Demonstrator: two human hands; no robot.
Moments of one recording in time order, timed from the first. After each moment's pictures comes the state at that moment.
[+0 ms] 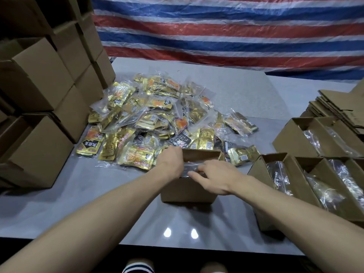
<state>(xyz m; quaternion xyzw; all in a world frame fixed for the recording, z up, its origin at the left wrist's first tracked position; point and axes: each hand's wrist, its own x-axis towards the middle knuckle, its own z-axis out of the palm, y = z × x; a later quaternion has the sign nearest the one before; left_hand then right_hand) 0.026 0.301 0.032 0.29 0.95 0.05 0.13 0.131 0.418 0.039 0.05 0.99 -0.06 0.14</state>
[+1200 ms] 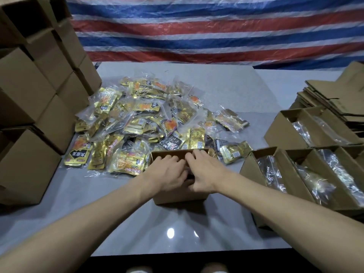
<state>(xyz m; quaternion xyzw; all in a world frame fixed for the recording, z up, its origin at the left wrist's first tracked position) 0.034 0.293 0.026 0.50 0.86 0.00 0.12 0.120 0.422 0.033 0.04 1.00 -0.02 0.09</state>
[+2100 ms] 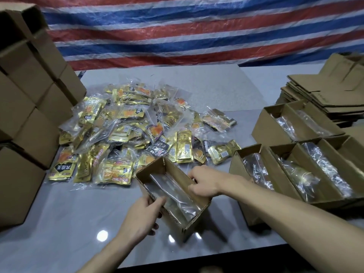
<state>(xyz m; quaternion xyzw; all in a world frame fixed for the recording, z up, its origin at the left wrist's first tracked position) 0.098 0.244 0.019 0.06 0.83 0.41 0.37 0.147 0.455 0.036 0.11 0.94 -0.24 0.21</state>
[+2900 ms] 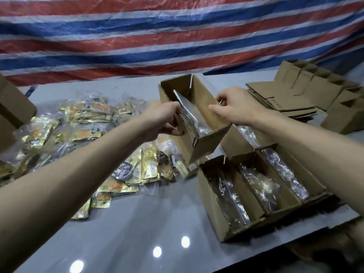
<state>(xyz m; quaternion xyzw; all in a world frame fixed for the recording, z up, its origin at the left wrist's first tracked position) 0.028 0.481 0.161 0.24 0.71 0.56 0.36 0.170 0.642 0.176 0.26 0.94 -0.16 -0.16</state>
